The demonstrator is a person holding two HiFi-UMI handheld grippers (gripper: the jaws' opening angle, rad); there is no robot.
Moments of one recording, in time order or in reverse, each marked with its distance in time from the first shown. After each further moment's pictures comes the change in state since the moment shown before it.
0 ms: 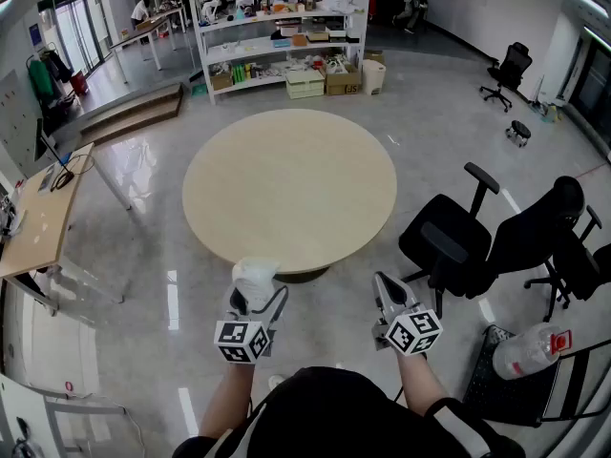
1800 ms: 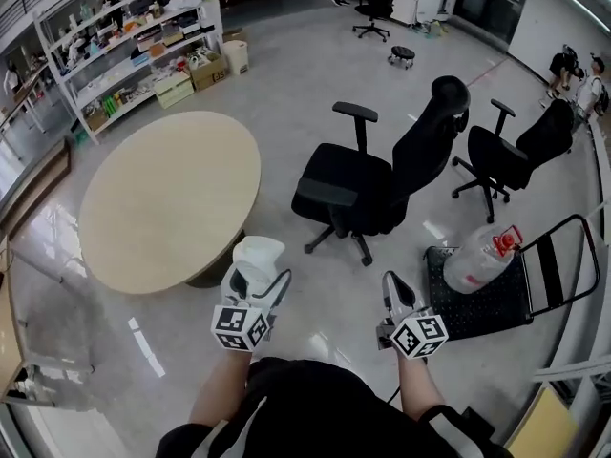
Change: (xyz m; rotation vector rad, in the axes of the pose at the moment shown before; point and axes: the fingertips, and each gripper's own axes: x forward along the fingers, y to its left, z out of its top) left arm 0.091 -0.299 -0.037 0.065 0.057 -0.531; right arm -0.305 -0.146 0.019 0.051 -0.158 -0.559
